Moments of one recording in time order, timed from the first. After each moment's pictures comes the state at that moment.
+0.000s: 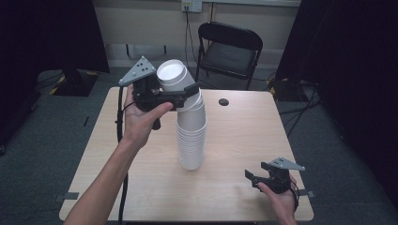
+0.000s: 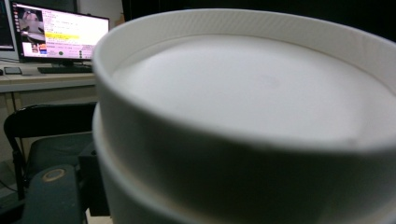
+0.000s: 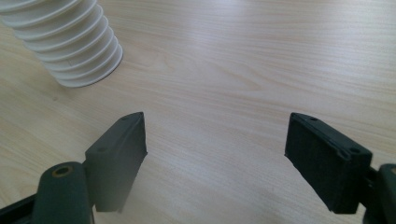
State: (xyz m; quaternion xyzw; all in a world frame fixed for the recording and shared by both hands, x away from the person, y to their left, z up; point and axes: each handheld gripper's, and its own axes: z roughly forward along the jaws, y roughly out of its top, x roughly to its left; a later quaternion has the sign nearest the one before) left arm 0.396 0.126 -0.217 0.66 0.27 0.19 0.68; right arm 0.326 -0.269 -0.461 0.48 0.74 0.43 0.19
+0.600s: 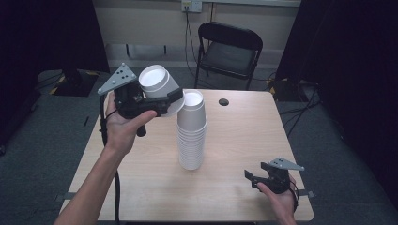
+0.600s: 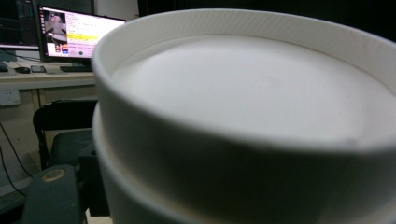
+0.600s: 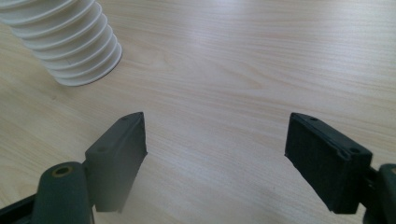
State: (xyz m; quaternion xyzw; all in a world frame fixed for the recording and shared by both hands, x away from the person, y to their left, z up) left arm 0.380 0.158 -0.225 0.65 0.29 0.21 0.67; right arm 0.326 -0.267 -0.462 0.49 0.74 0.42 0.19
